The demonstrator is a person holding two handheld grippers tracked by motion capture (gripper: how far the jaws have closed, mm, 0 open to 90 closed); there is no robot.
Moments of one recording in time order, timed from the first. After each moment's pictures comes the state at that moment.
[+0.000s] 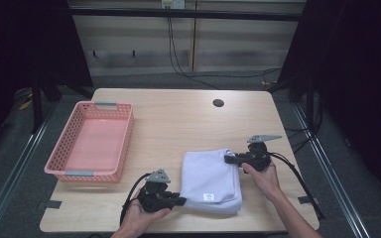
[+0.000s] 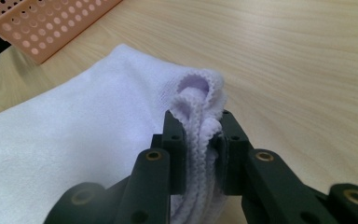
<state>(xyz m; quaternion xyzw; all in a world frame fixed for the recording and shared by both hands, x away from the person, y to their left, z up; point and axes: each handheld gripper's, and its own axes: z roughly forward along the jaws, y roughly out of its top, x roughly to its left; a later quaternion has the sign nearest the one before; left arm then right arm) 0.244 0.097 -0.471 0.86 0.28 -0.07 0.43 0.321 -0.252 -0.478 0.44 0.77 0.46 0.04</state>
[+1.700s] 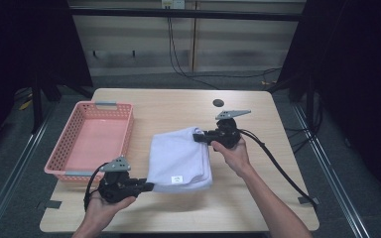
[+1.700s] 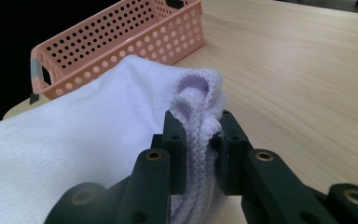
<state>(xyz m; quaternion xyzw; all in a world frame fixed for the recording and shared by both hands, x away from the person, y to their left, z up) 0.255 0.185 -0.424 0.83 0.33 -0.01 0.45 0.372 -0.161 -0.422 0.36 0.78 0.51 0.04</state>
